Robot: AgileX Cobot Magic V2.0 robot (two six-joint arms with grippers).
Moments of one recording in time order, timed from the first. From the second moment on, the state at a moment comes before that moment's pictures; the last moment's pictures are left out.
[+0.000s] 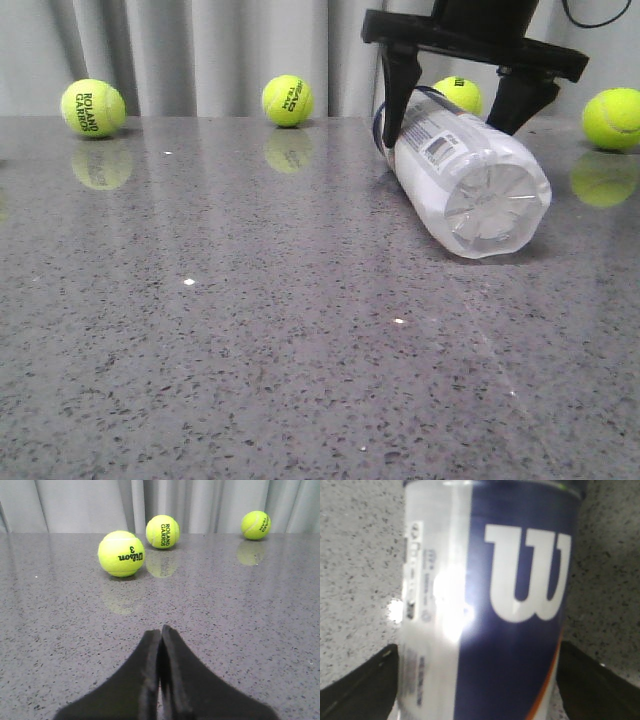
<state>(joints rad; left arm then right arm) -0.05 0.00 0.00 -0.04 0.17 0.03 0.38 1.90 -1.69 0.17 1.11 0.29</state>
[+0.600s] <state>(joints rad) -0.05 0.00 0.00 -0.04 0.17 0.03 0.38 1.95 -1.69 0.17 1.11 0.29</state>
